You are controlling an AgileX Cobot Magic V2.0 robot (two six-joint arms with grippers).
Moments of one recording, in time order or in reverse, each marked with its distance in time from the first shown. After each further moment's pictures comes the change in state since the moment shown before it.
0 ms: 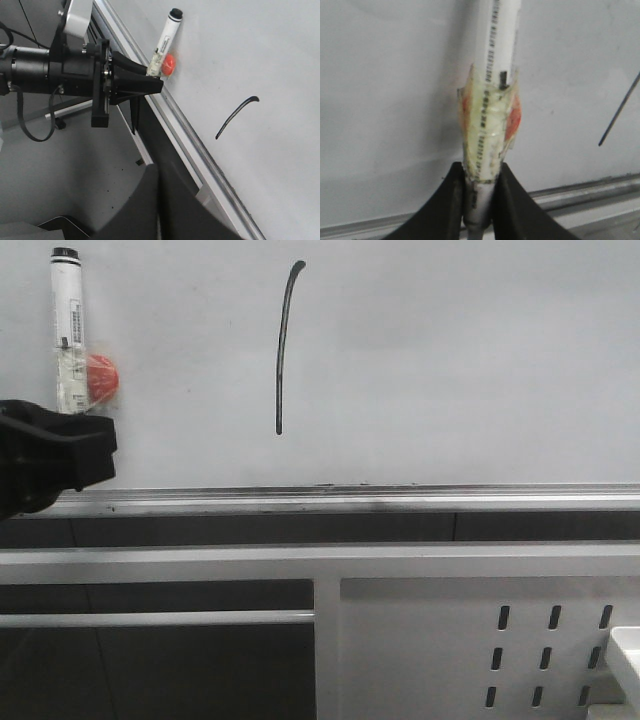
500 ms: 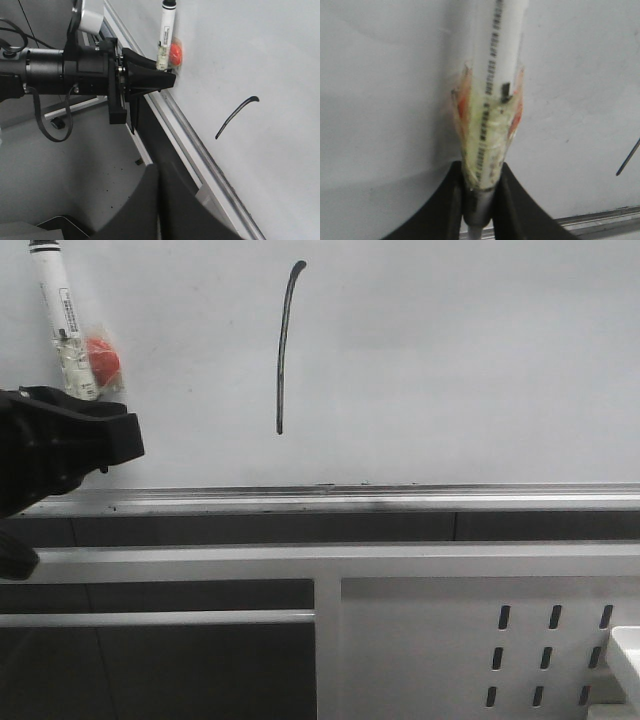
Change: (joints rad) left arm 0.000 0.059 -0.059 -0.041 -0.027 0.000; right arm 0.000 0.000 0.000 -0.002 0.000 0.000
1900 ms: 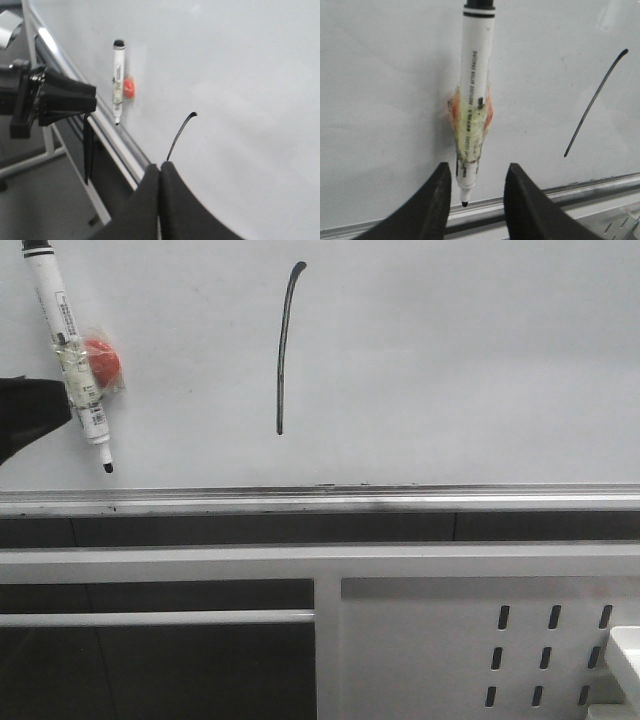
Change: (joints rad) left arm 0.000 -0.252 0.185 0.115 0.014 0.000; right arm 0.000 -0.265 0.261 -0.014 -0.328 0.000
